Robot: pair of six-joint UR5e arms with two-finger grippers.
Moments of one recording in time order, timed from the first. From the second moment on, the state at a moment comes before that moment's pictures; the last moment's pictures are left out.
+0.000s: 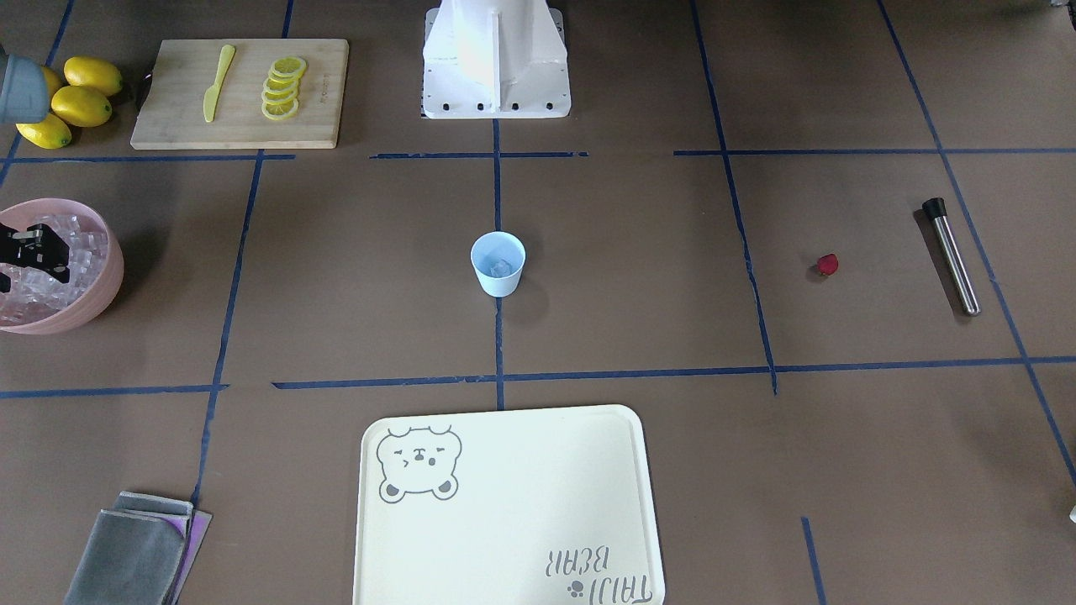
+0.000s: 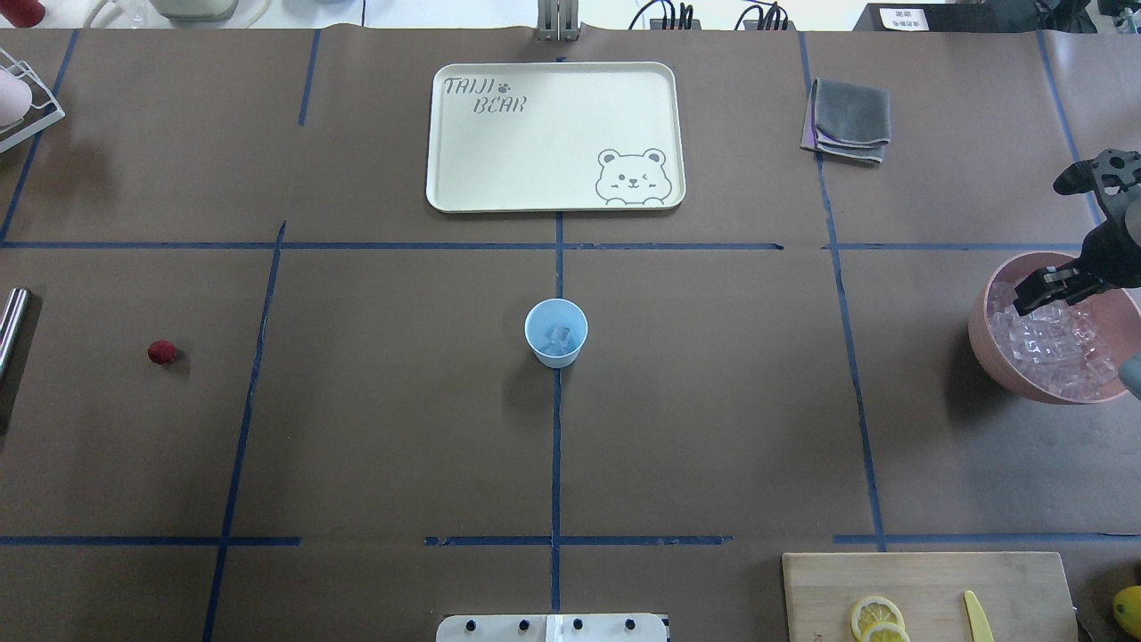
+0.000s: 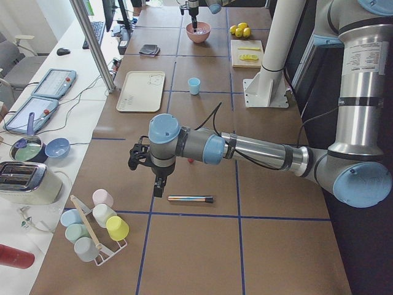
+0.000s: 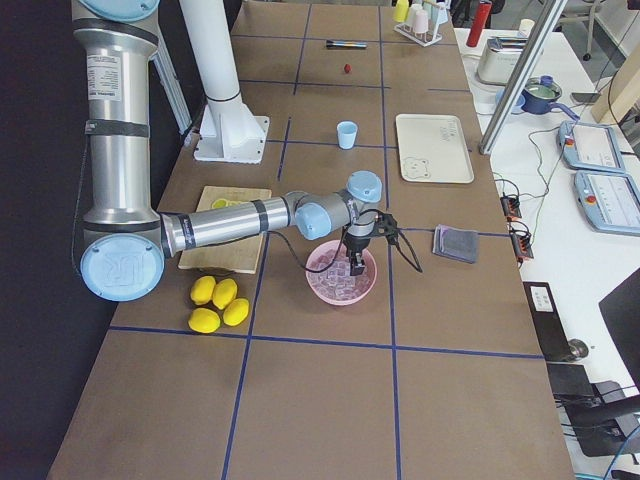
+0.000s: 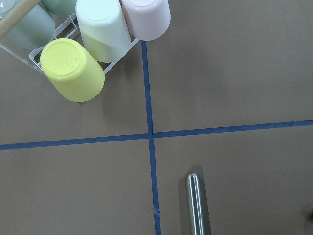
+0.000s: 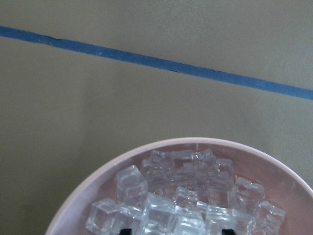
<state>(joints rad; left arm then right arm) -1.57 -1.56 -1.77 -1.61 -2.34 -0.08 1.08 -1.60 1.77 -1.37 2.20 0.42</state>
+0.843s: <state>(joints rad) -1.57 -1.56 -1.77 -1.61 -2.34 -0.08 1.08 -1.61 1.76 -1.38 2.20 0.41</state>
